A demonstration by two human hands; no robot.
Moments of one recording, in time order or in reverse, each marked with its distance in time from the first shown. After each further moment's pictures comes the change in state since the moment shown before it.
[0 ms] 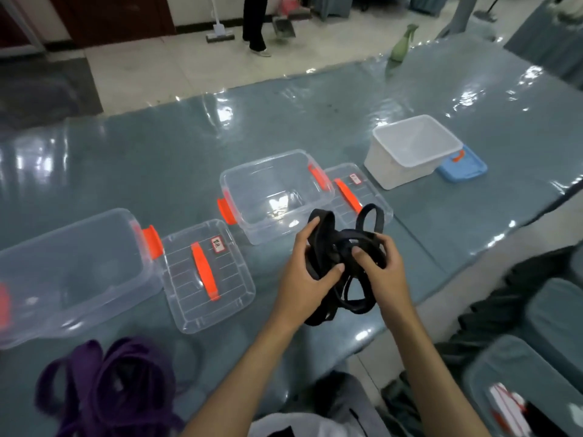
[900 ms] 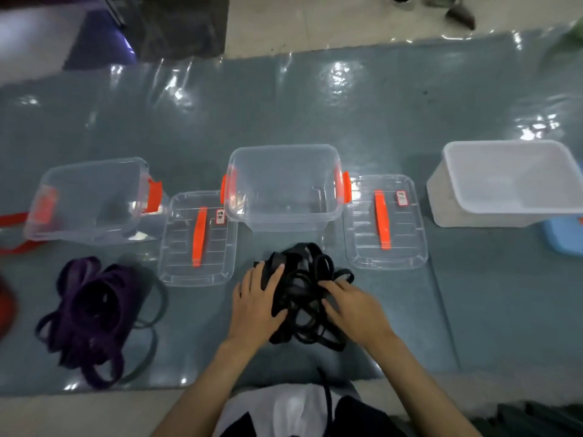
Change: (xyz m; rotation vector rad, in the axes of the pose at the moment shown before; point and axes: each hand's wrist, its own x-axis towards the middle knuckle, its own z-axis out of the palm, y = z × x) left_hand 0.024 -0.108 0.080 1.160 0.127 -0.465; right_hand 0.169 0.130 -0.066 -1.022 -0.897 -0.629
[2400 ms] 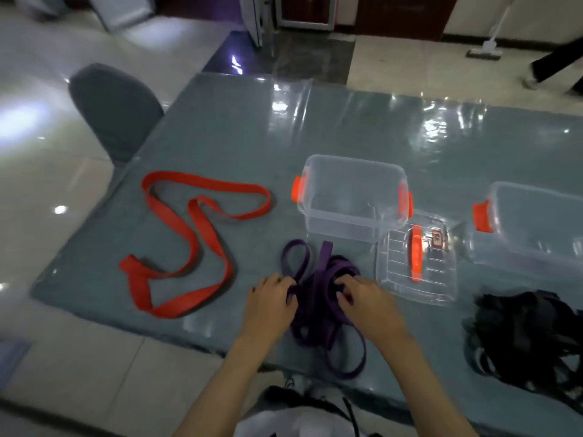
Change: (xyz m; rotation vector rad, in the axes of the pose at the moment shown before) left_hand -0.156 -0.483 -0.118 -0.222 0.244 -0.228; right_hand 0.141 -0.512 0.140 -0.073 0.030 -0.129
